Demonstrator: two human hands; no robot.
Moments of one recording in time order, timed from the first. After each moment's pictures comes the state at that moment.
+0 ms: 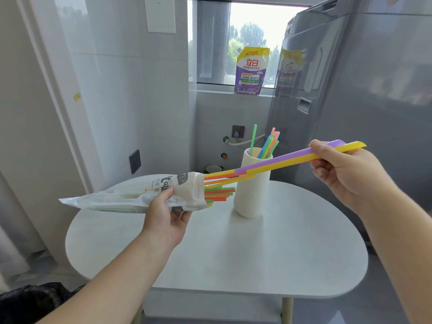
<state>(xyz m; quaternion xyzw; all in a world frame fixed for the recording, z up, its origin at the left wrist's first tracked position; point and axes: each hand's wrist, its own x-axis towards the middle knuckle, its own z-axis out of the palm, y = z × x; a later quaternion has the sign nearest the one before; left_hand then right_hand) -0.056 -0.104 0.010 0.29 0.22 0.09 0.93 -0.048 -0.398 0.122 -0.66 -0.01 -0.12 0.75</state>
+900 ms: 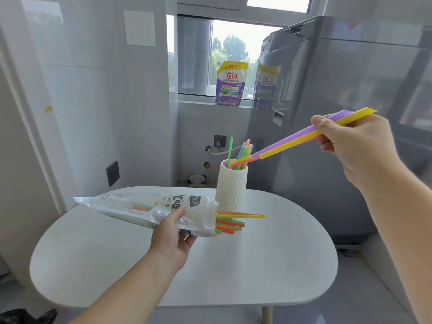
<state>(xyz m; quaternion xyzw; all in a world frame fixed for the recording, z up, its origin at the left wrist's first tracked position) -0.051 -0.155 -0.009 0.33 0.21 0.01 0.92 -0.056 -0.426 0.191 -0.75 0.01 -0.33 0.57</state>
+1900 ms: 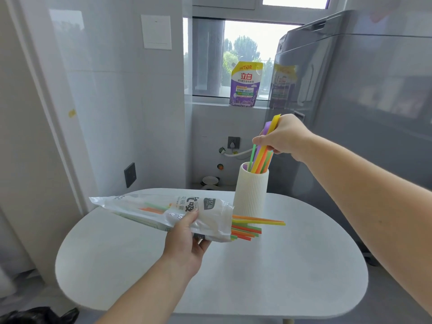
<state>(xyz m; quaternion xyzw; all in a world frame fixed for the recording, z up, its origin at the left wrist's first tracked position) -0.053 -0.141 -0.004 0.33 0.19 0.01 0.92 0.052 -0.332 0.182 -0.92 0.01 -0.14 0.36</state>
